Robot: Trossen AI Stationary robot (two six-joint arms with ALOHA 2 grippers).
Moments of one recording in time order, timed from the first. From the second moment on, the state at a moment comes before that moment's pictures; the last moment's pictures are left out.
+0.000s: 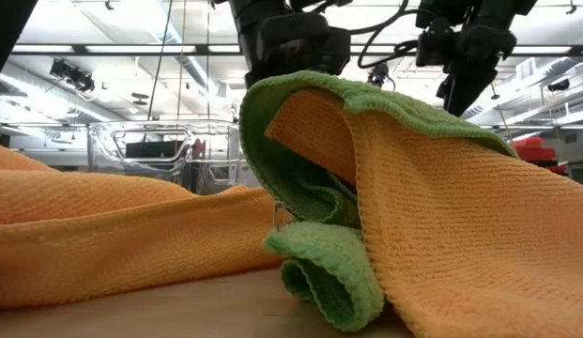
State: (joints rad) left arm -0.13 2.00 1.61 -0.80 -0.05 -0.32; right arm -0.30 1.09 0.94 -0.96 -0.10 -0.01
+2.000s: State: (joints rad) left arm -0.08 2.00 1.61 -0.69 -0.09 -0.29; right arm -0.57 0.97 0.37 -0.53 -0.42 0.55
